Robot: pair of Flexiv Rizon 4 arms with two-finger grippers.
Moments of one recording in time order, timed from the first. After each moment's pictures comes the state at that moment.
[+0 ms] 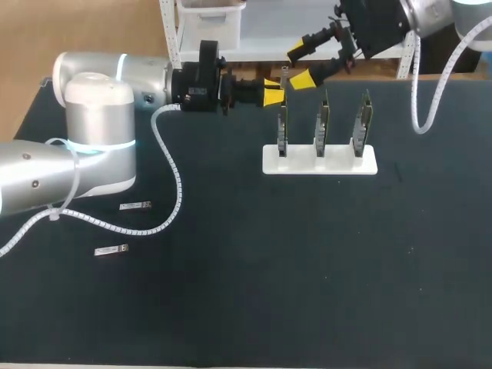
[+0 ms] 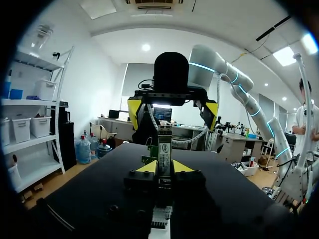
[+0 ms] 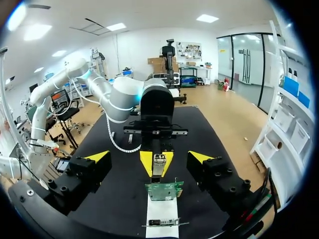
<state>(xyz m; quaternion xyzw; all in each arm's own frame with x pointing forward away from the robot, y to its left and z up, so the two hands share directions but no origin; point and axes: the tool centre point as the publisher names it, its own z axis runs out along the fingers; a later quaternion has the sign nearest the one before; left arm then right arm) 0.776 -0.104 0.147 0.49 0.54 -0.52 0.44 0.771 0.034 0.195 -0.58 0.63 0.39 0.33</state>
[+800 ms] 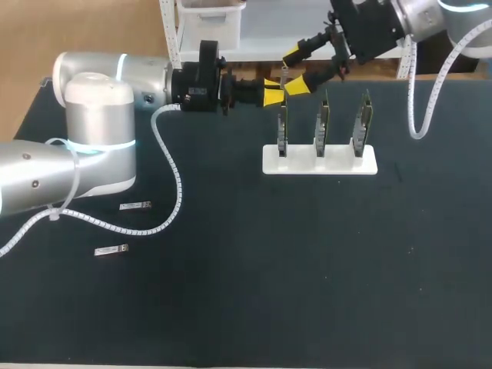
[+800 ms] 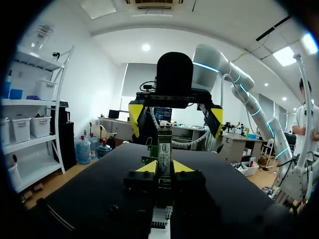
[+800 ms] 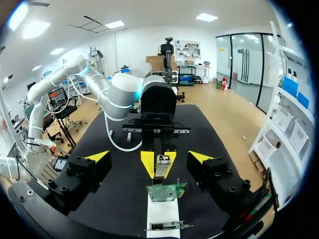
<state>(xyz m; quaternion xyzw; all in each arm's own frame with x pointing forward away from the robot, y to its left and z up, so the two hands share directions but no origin) 0.776 -0.104 0.147 0.49 0.54 -0.52 0.44 0.768 0.043 0.188 -0.59 0.64 0.38 0.32</state>
